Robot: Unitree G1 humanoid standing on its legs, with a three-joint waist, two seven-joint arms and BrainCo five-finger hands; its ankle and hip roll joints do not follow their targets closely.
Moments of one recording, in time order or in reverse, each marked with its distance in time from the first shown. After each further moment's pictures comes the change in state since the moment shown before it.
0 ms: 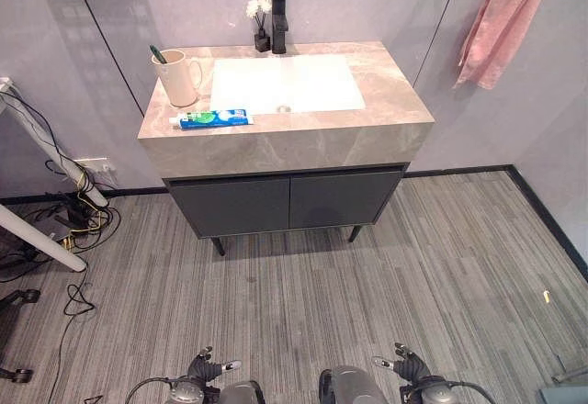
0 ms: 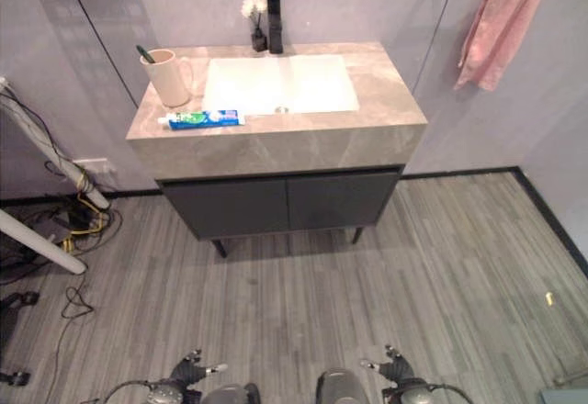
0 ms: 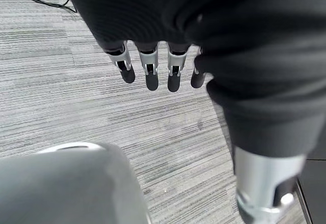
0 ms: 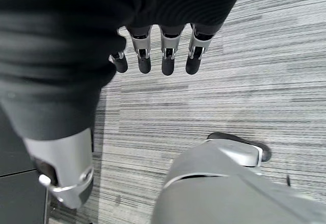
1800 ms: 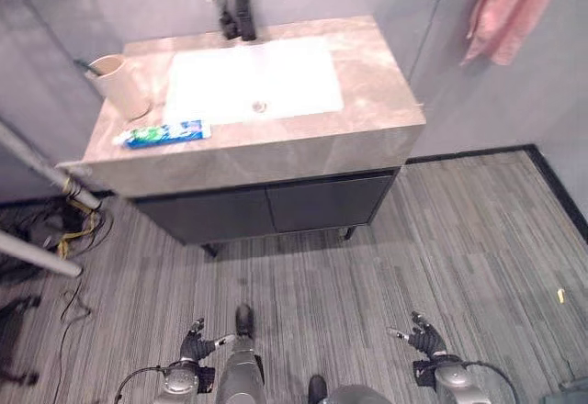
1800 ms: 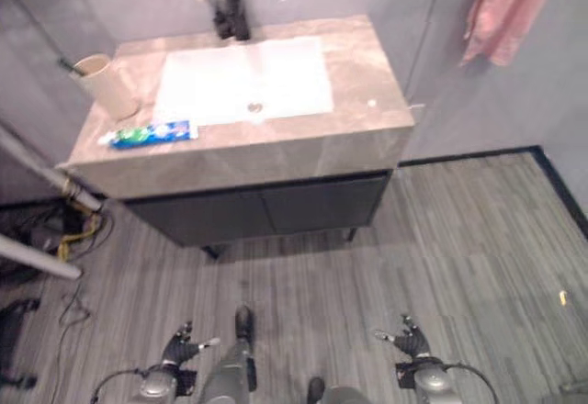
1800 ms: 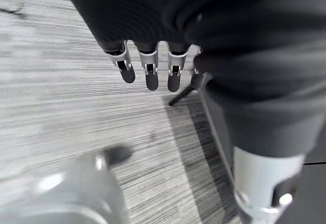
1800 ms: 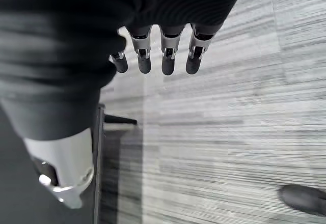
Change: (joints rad) left arm 0.066 0.051 0.004 -0.225 -0.048 -0.068 0.078; right arm 0.039 -0.091 -0.067 -0.166 -0.002 -0.046 -0.054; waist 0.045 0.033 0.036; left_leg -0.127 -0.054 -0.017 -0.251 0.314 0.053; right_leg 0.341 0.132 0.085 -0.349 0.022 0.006
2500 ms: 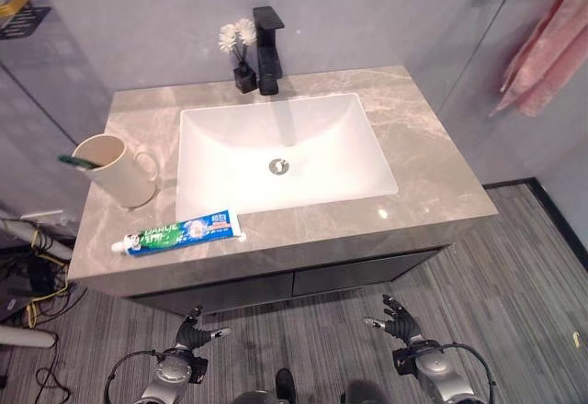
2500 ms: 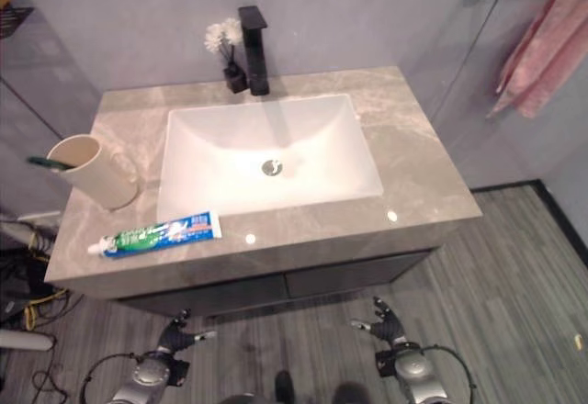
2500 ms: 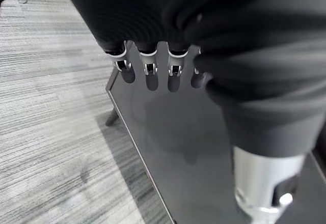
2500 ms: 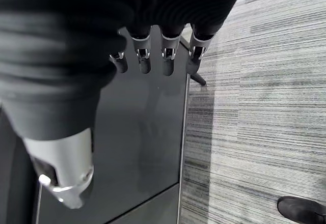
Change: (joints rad) left arm -0.063 0.053 -0.044 -0.013 0.069 -0.006 -0.018; right arm -0.015 0.046 0.081 -0.138 -0.062 0.010 0.042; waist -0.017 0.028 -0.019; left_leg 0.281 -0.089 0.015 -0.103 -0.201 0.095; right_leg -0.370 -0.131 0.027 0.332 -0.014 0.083
